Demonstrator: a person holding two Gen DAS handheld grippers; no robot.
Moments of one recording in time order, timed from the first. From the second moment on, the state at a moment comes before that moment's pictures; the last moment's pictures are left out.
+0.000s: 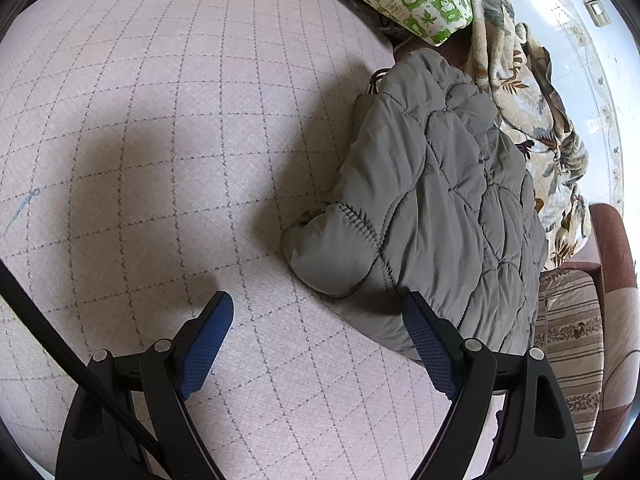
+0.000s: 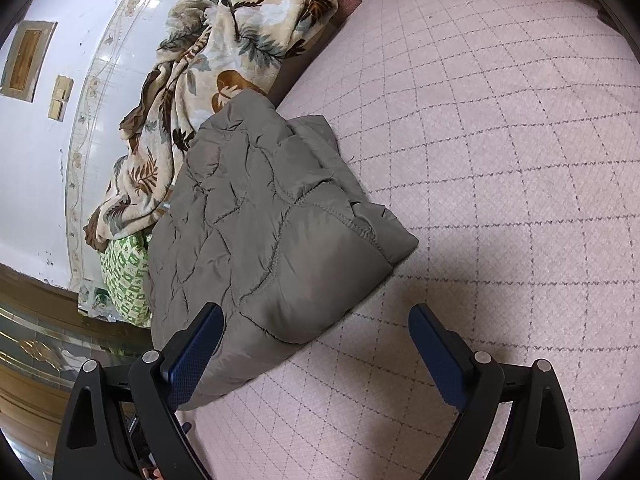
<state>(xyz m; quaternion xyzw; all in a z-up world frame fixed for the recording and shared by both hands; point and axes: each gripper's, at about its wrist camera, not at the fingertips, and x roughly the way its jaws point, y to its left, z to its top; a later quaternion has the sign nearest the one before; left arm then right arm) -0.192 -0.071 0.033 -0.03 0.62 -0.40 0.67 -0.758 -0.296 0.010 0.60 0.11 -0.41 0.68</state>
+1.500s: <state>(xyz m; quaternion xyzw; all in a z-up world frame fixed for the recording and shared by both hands) -0.190 -0.071 0.024 -0.06 0.64 -0.40 0.65 -0.743 -0.306 -0.014 0.63 0.12 -0.40 0.66</state>
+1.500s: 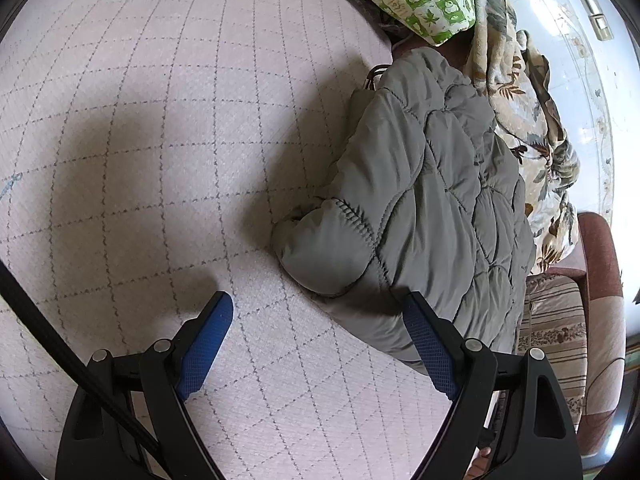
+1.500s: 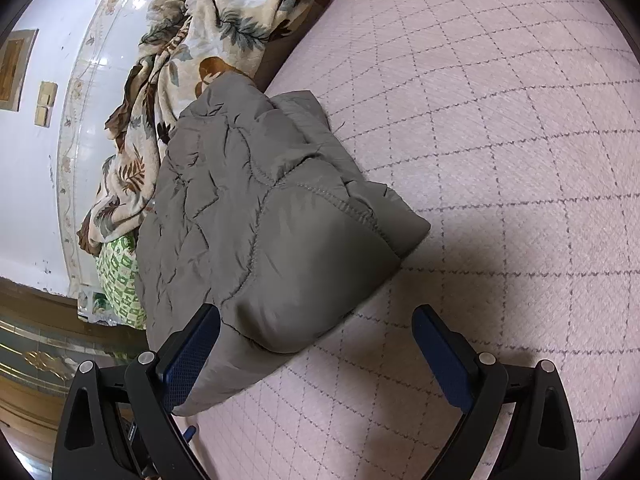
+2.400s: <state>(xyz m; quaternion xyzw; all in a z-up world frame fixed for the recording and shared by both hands) -0.180 -0.071 0.005 -0.12 0.65 -0.42 0.63 -0.748 -0.320 -0.025 0.64 0.08 -0.41 0.65</state>
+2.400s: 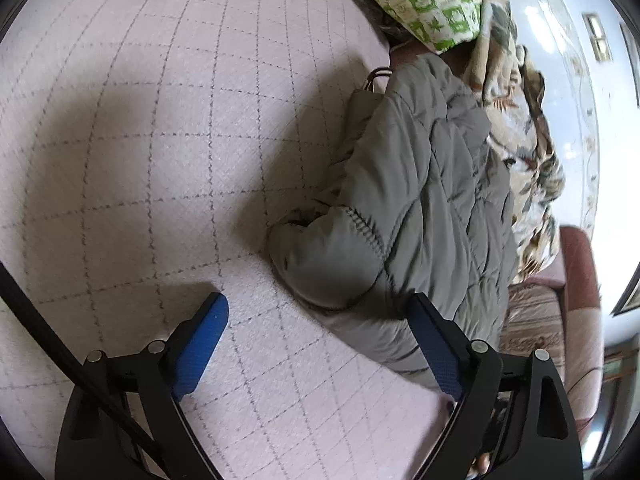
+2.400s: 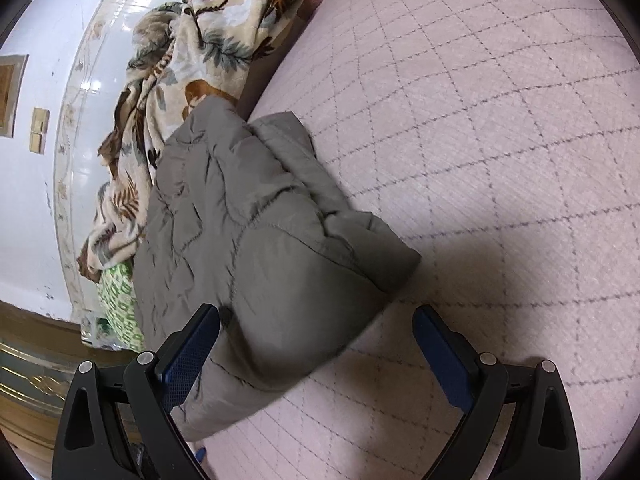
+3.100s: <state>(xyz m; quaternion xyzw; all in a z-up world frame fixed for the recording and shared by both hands) -0.211 -0.134 0.034 0.01 0.49 -0.43 0.76 -0.692 -0.341 0.000 0.51 0.15 -0.45 0.72</state>
